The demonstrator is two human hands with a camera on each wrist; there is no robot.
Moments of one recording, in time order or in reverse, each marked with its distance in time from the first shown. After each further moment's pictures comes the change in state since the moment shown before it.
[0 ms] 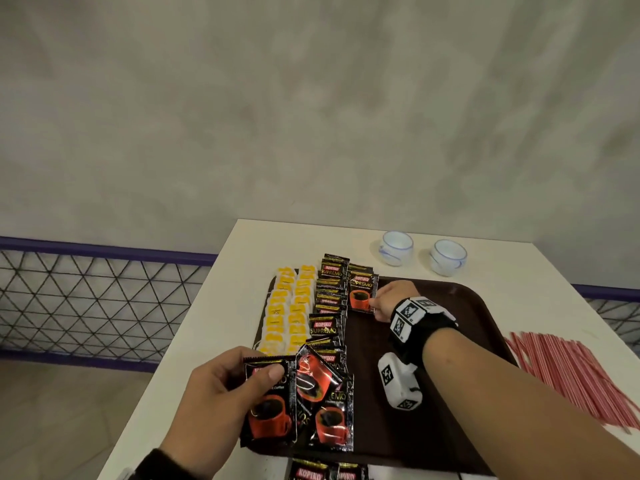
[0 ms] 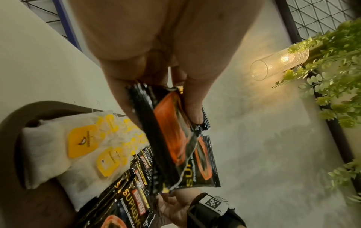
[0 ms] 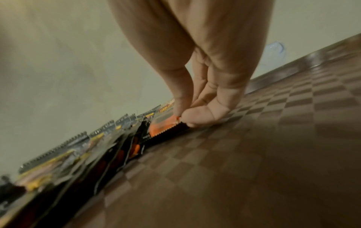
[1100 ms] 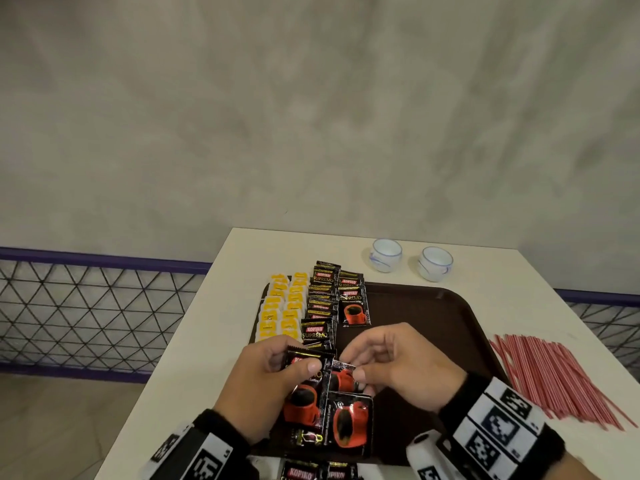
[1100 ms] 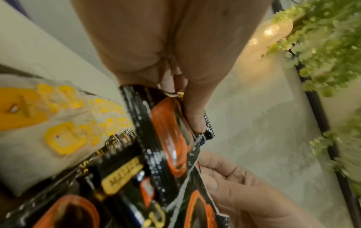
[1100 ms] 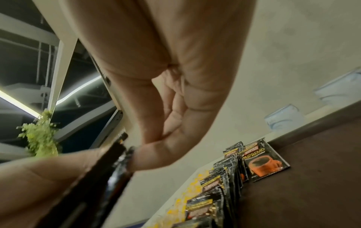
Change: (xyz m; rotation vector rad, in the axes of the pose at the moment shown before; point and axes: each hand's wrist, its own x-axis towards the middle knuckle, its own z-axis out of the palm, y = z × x) left_hand 0.012 0.013 0.040 0.221 -0.187 0.053; right_hand -0.154 0.004 -0.034 0.162 -0.543 -0.430
